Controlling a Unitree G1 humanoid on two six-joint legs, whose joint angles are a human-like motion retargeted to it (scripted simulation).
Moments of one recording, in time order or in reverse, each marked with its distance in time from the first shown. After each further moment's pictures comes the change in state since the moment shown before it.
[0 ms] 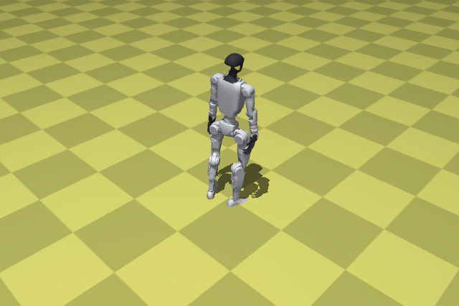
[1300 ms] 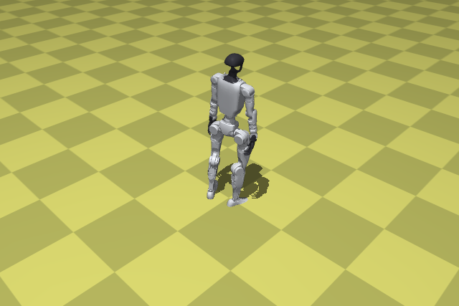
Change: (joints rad) left arm -0.009 -0.018 -0.031 0.083 0.008 -0.019 0.001; right arm 0.009 0.004 0.000 0.026 0.048 0.002 -0.114; waist -0.018 0.007 -0.028; left_leg -0.017 0.003 0.005 -0.002 0.003 0.000; right_leg -0.024 0.002 0.007 0.004 0.000 0.000
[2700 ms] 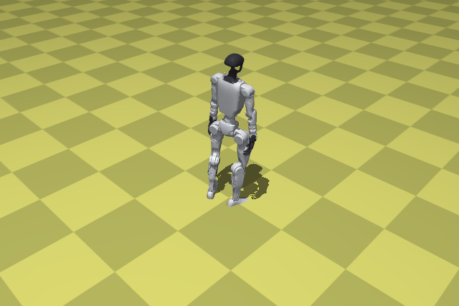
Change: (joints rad) left arm -0.005 -0.014 -0.016 0.013 -0.011 0.039 -0.023; right arm 0.003 0.006 0.011 0.001 -0.041 0.019 0.017; waist 0.002 0.001 -0.006; left_leg -0.003 -0.003 -0.001 0.002 0.003 0.002; right_leg -0.002 -0.004 0.000 0.001 0.001 -0.001
